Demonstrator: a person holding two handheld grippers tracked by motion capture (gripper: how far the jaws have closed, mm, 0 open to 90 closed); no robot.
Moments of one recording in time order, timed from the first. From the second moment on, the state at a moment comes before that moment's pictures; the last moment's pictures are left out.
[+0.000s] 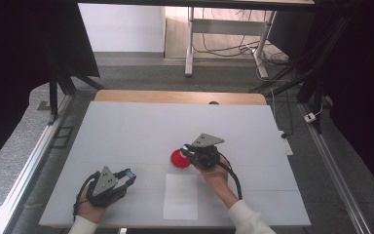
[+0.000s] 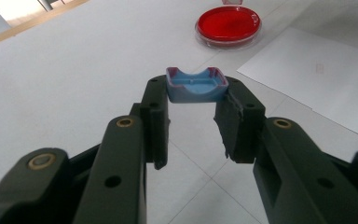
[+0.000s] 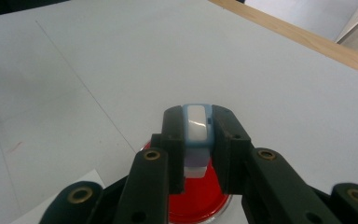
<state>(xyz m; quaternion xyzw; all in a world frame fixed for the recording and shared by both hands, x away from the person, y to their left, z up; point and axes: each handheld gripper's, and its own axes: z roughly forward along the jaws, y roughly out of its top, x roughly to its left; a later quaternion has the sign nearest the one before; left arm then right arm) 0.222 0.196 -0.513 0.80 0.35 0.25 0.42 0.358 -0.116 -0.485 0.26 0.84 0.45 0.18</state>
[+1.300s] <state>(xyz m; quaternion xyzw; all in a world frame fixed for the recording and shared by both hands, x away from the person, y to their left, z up) 0.223 0.195 -0.515 0.80 0.35 0.25 0.42 0.331 -0.148 -0.463 0.27 0.80 0.52 0.14</state>
